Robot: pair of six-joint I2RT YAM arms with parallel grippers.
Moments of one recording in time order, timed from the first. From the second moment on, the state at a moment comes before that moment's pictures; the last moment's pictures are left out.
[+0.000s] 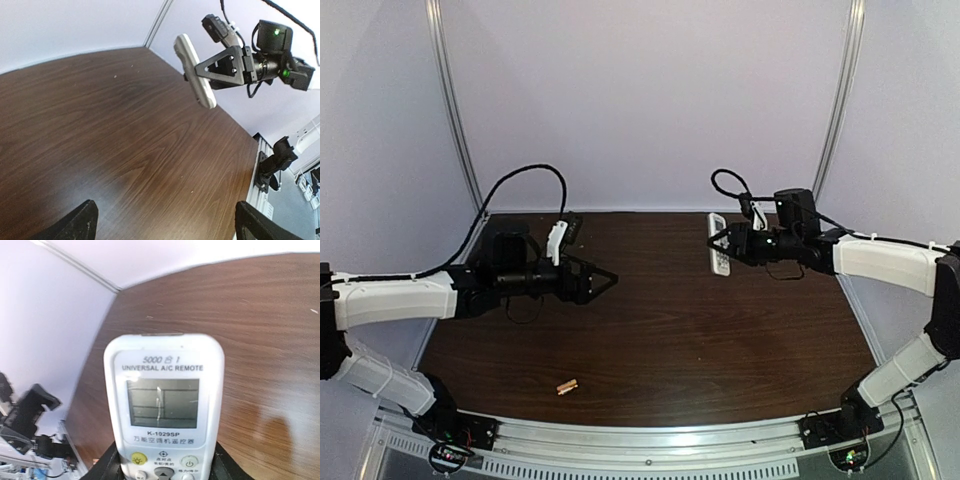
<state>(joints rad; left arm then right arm) -0.75 1.30 0.73 0.20 0.35 -0.36 0.41 1.45 0.95 -0.08 -0.42 0.55</state>
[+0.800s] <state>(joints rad) -0.87 1.27 0.80 0.57 0.62 -0.43 0.82 1.55 1.13 0.71 -0.70 0.84</state>
